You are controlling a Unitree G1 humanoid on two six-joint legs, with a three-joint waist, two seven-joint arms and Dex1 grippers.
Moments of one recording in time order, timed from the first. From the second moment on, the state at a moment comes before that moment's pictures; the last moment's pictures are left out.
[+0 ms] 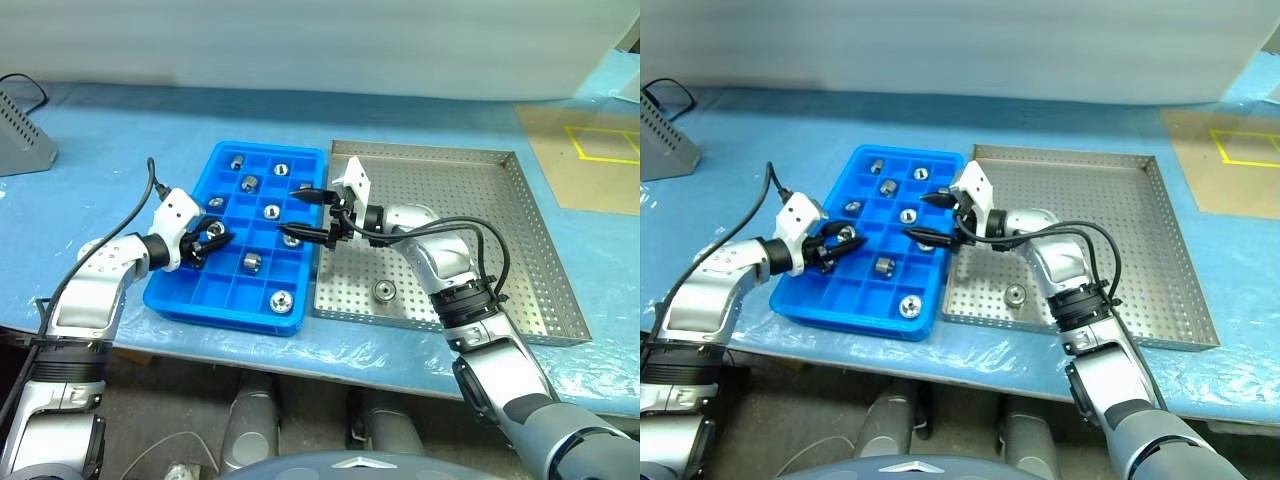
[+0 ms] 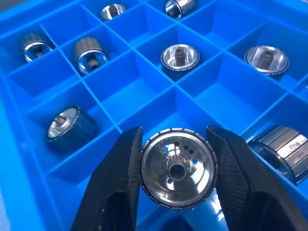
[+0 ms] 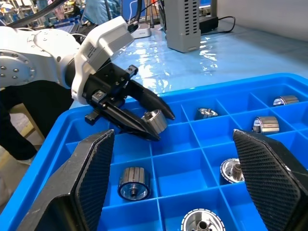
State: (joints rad) left arm -0.38 0.64 0.06 0.07 -0.17 0.38 -0.87; right arm -0.72 -0.24 0.21 0.22 0.33 0.36 0.98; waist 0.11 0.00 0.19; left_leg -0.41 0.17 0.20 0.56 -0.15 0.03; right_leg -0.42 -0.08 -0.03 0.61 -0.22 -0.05
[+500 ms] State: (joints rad) left arm -0.45 0.60 -0.01 0.16 -0.14 0.32 -0.86; right arm -0.69 -0.25 0.21 0.19 0.30 0.37 0.96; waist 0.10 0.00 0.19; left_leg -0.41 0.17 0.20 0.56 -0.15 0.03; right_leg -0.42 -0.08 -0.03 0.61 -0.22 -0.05
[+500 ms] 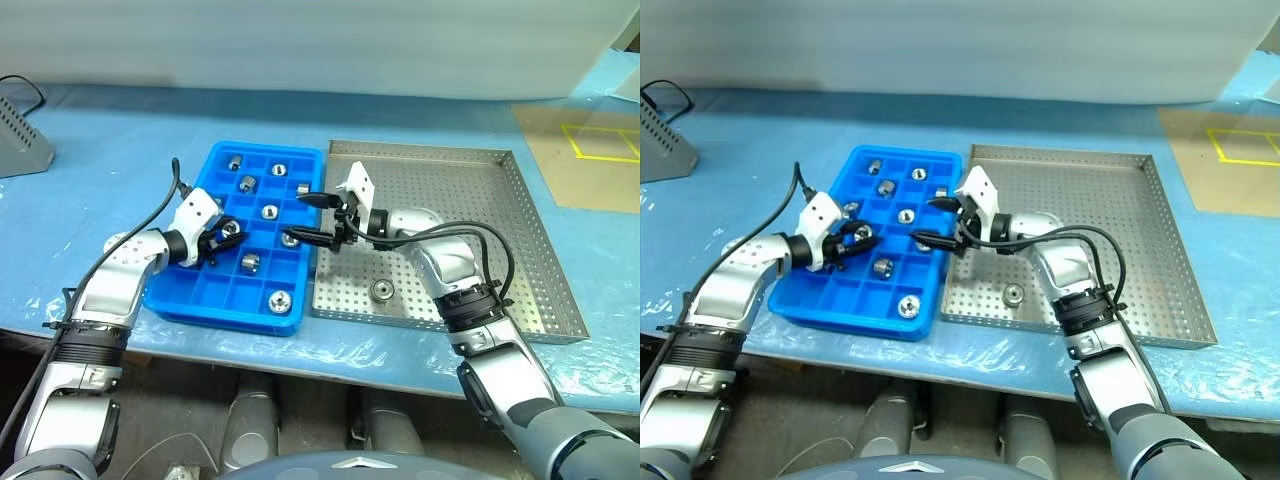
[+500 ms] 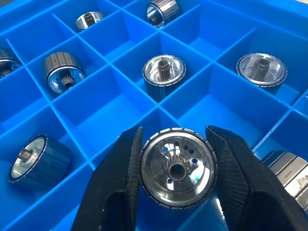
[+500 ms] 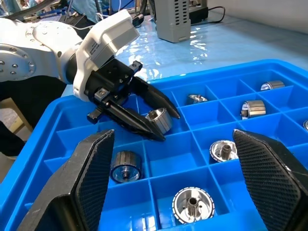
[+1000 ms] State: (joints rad) left arm -0.53 0.56 -0.04 0.15 -0.19 0.37 -0.87; right arm -0.67 -0.29 0.19 0.16 0.30 0.39 0.94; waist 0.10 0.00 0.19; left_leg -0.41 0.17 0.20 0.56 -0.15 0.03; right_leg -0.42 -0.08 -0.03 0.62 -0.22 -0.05
